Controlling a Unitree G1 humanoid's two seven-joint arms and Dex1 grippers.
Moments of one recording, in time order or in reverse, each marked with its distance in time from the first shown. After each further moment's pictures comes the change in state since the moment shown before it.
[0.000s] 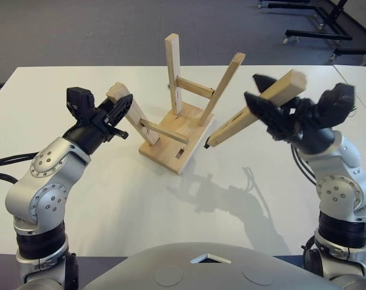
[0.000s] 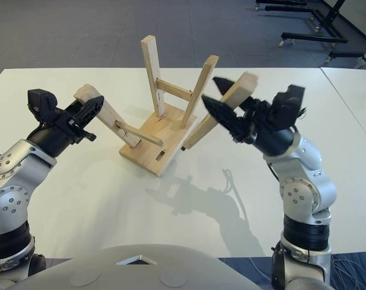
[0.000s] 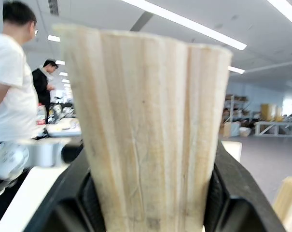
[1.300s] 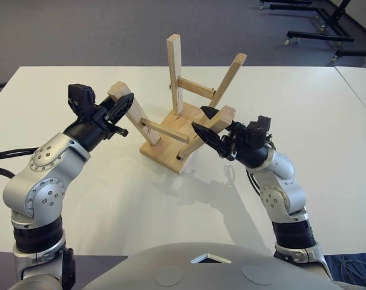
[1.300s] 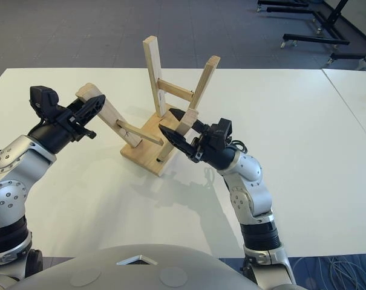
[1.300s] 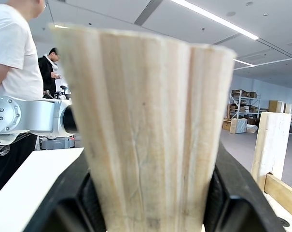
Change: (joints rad) left arm -0.040 0.034 -0.005 0.042 -0.055 0.024 0.005; right arm 0.020 0.201 0.303 0.190 -0.332 -0.312 -0.002
